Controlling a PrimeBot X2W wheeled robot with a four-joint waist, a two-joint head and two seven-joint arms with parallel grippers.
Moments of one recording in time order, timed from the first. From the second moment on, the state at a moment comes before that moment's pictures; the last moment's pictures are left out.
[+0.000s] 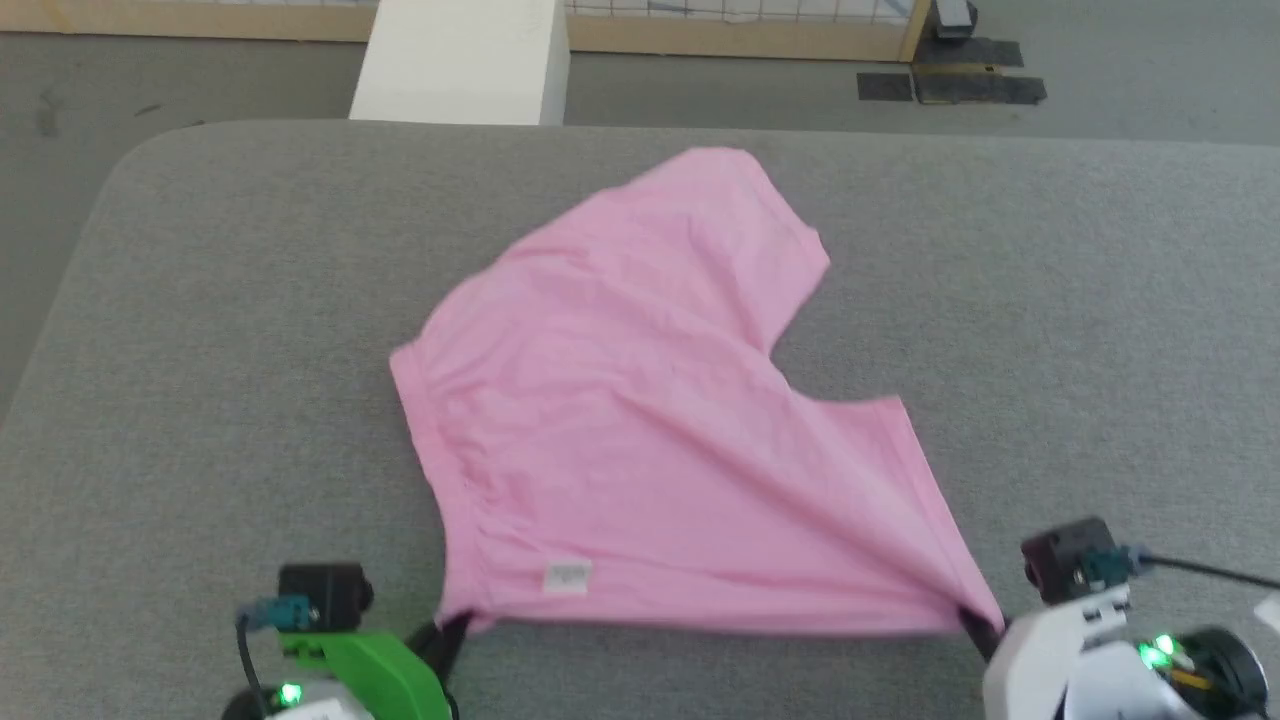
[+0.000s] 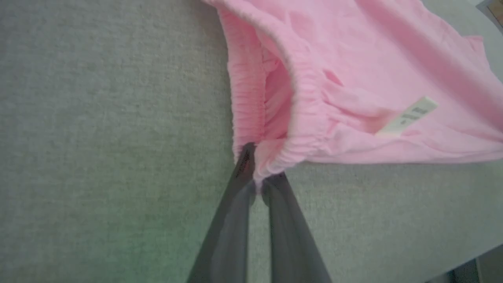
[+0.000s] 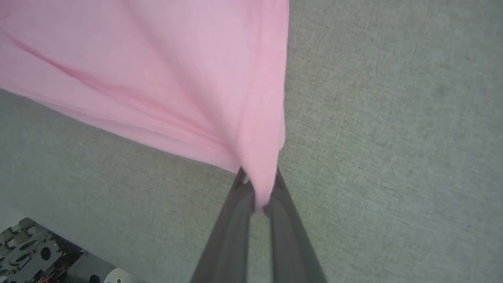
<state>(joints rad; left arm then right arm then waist) 0.00 0.42 -0.41 0.03 -0.79 0.07 0.23 0.10 -0.17 0.09 -0.16 0.19 0.13 0.70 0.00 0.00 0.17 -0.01</state>
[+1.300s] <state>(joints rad) -0.30 0.27 -0.43 0.09 -0.68 0.06 0.05 -0.58 -0.27 0.14 0.10 0.12 0.13 0.69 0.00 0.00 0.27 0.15</state>
